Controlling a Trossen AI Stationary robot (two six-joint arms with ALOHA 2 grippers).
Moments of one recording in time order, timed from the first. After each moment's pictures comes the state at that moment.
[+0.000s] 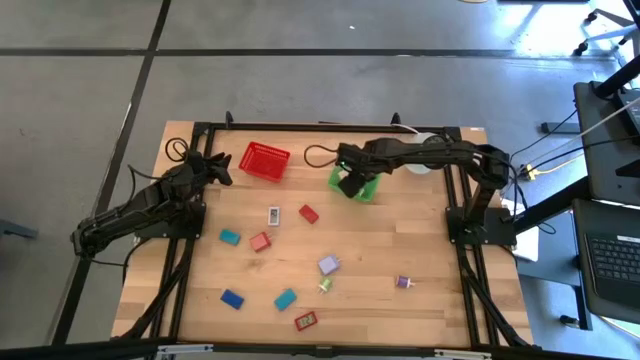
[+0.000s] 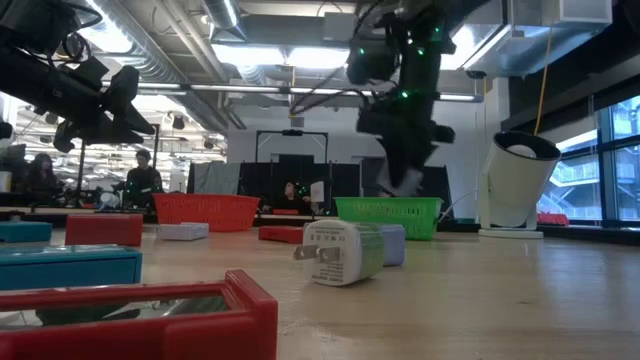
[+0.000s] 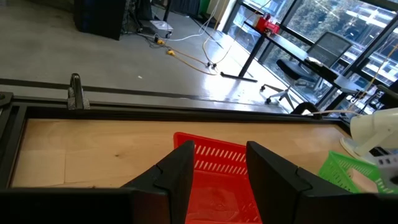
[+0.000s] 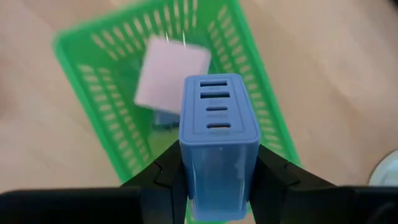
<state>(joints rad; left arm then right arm) 0.46 0.01 0.14 -0.39 -0.56 -0.59 -0.25 1.81 1.35 -0.92 0.22 0.52</state>
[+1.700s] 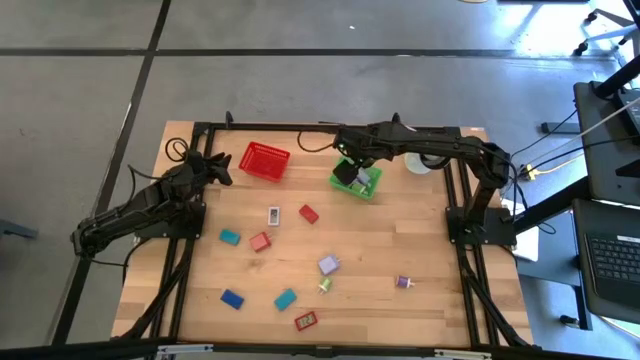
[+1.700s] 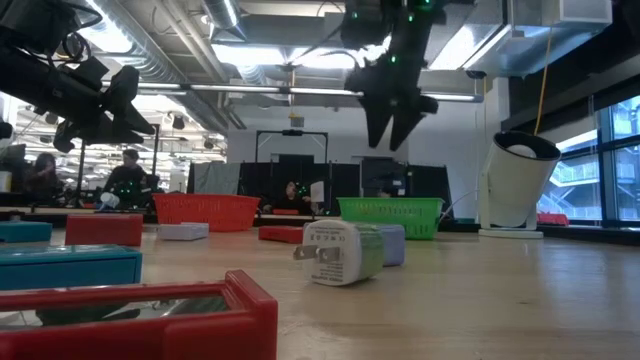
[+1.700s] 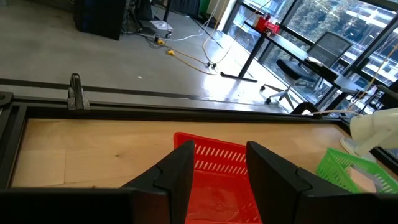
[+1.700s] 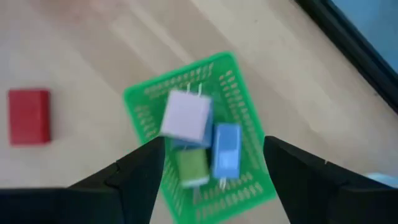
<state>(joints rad) 0.46 0.01 0.14 -0.39 -0.56 -0.59 -0.25 1.81 1.59 -1.07 0.22 0.46</state>
